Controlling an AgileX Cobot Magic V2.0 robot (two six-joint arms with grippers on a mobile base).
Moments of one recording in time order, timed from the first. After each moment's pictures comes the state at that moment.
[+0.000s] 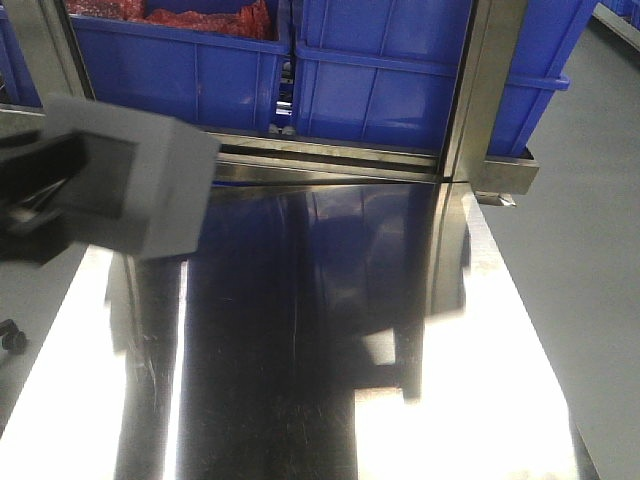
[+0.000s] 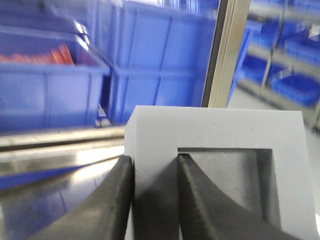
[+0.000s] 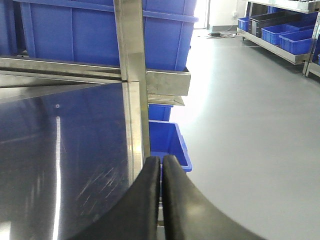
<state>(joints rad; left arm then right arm) -0.37 0.80 -0.74 -0.30 0.13 0.15 -0.08 -0.01 0.03 0.01 0.22 0.01</state>
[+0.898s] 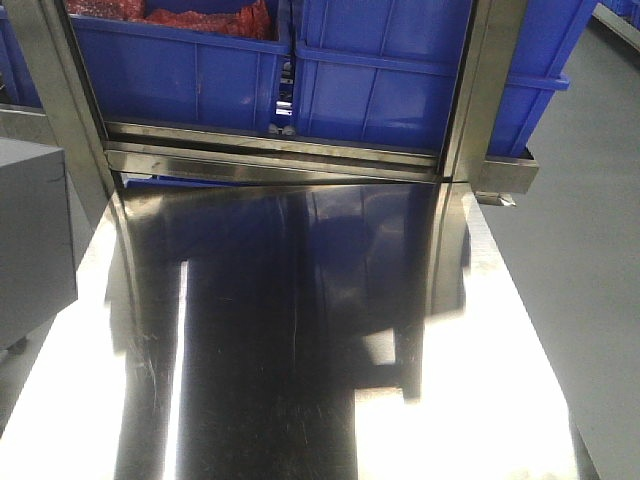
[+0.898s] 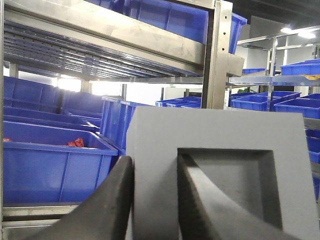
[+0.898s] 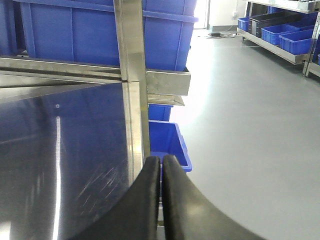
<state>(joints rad) -0.37 0.28 -0.48 -0.30 0.04 0.15 -0.08 -0.01 0.03 0.01 0.22 0.01</state>
